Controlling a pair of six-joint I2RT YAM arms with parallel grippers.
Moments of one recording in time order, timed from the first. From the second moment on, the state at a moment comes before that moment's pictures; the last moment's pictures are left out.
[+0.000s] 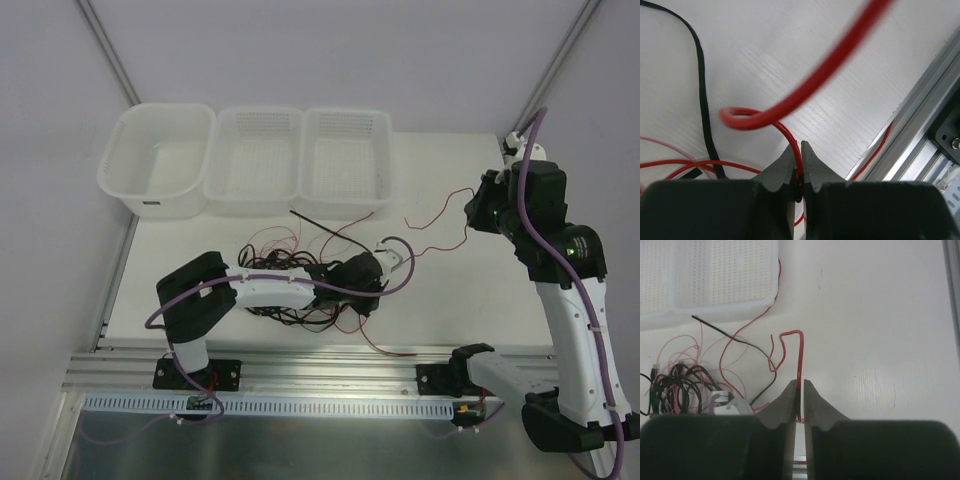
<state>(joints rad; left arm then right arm) -1.17 1.80 1.07 -0.04 0.01 -0.38 0.25 1.02 1.55 -1.08 0.15 0.30</state>
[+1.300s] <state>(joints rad) -1.16 1.49 1.80 -0.42 -0.30 -0.28 0.47 0.62 0.80 -0.48 -0.56 0.33</state>
